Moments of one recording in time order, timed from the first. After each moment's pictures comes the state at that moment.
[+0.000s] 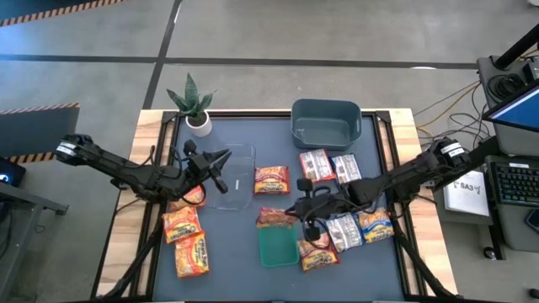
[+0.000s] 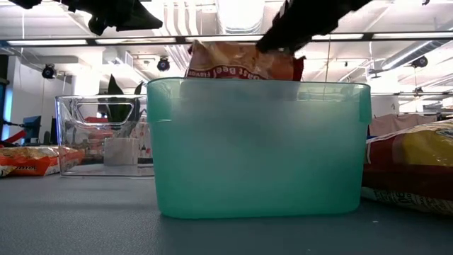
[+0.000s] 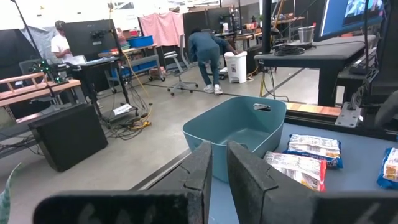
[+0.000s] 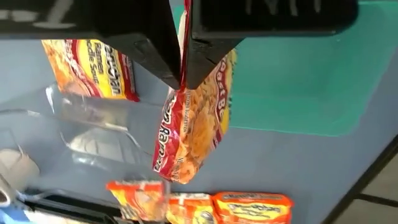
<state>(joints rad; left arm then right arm) -0.31 0.96 0.56 0.36 -1.03 0.07 0.34 1.51 0.99 -0.08 0.24 -0.01</state>
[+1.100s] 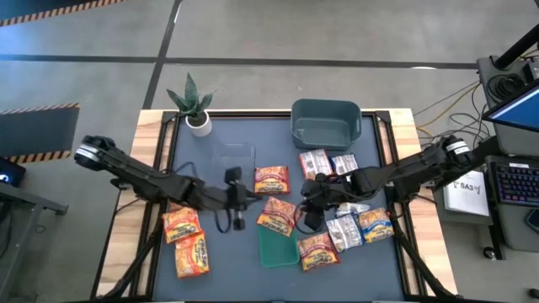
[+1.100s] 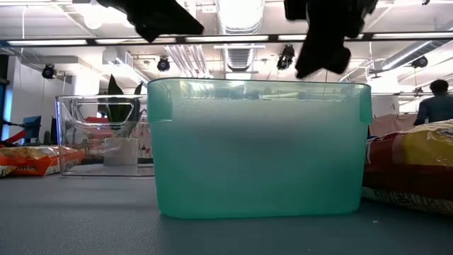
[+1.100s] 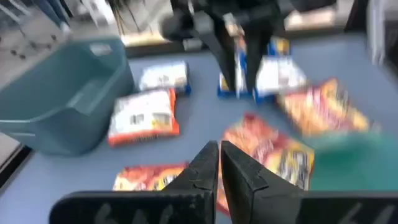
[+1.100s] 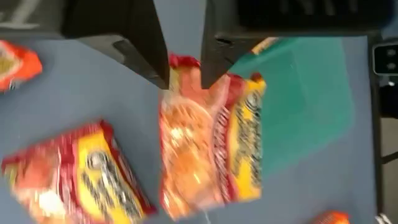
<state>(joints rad) -0.34 1.37 0.87 0.02 -0.48 -0.07 0.25 1.45 1.05 -0.50 0.08 0.61</state>
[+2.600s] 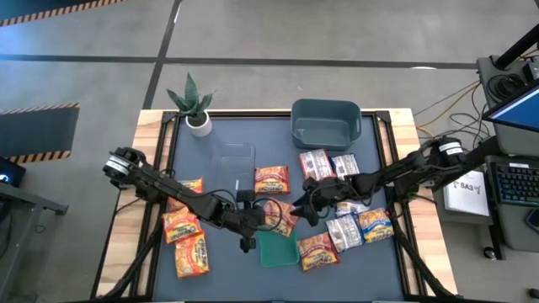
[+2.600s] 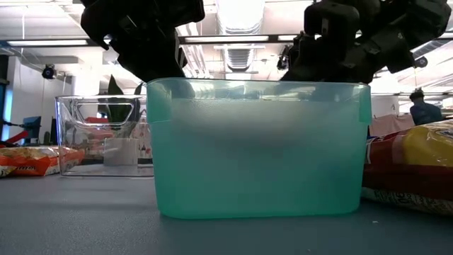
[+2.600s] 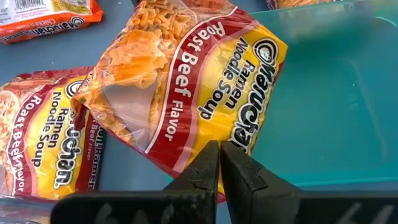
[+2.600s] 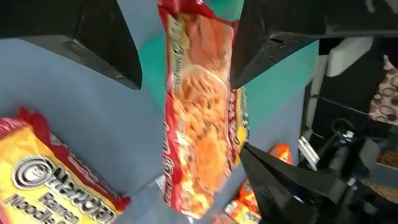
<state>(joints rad) -0.40 1.70 1.07 -0.30 -0.35 -0.31 0.16 1.52 0.58 0.48 -0.06 0.76</state>
